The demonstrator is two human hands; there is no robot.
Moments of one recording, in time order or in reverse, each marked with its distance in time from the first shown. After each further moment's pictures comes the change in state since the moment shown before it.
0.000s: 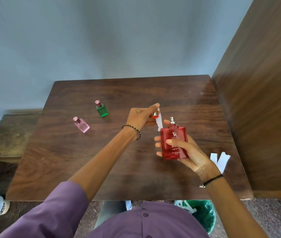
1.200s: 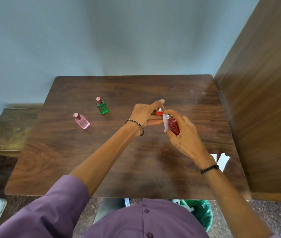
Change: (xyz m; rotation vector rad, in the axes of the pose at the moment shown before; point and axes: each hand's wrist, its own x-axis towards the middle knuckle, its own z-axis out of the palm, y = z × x) left_hand -0.005 0.015 0.009 -0.114 -0.118 -0.125; right_hand 0.020 -0.025 0.018 -1.394 0.435 -0.304
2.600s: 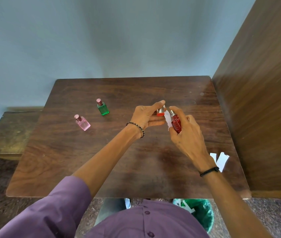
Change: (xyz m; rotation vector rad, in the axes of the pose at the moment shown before) left_hand -0.004 -0.006 0.003 0.008 0.005 0.049; right_hand -0.005 -0.006 0.001 -0.140 0.176 0.041
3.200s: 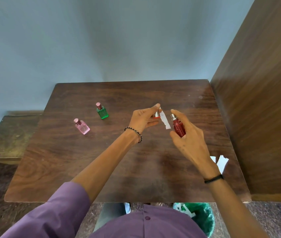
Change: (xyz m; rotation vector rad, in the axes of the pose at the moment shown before) left_hand -0.001 -0.001 -0.002 0.017 0.075 0.076; right_hand -0.009 -0.004 -0.018 0.247 -0.039 0.059
